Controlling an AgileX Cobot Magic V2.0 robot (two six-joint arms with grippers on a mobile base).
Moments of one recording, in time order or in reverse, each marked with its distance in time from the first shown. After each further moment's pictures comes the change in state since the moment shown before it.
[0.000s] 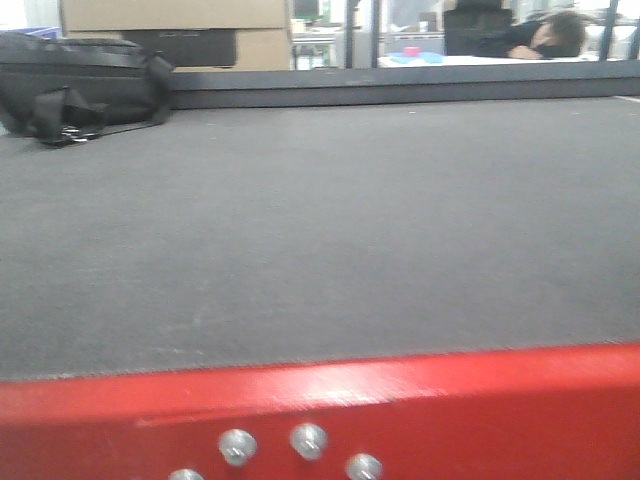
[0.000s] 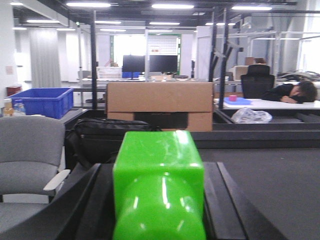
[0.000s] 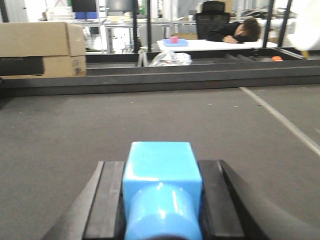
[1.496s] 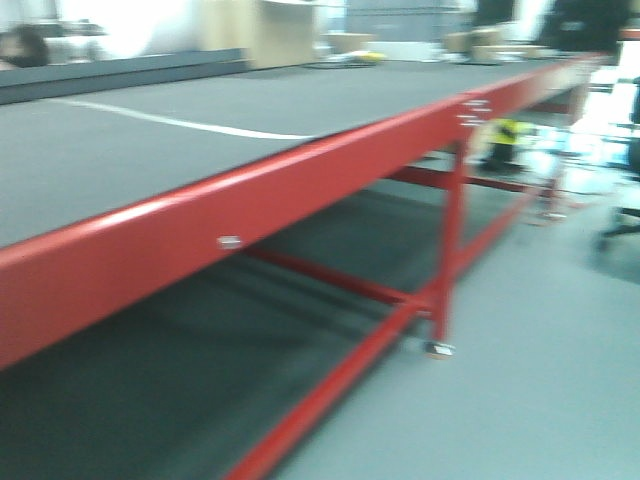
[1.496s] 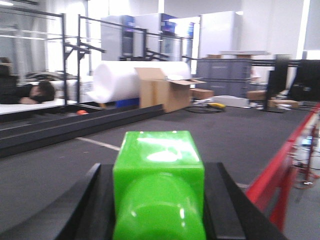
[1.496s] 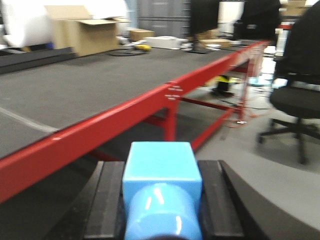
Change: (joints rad) left arm 0.000 -0.002 0.000 0.000 -0.002 0.000; right arm 0.000 0.000 0.000 0.000 0.000 0.000
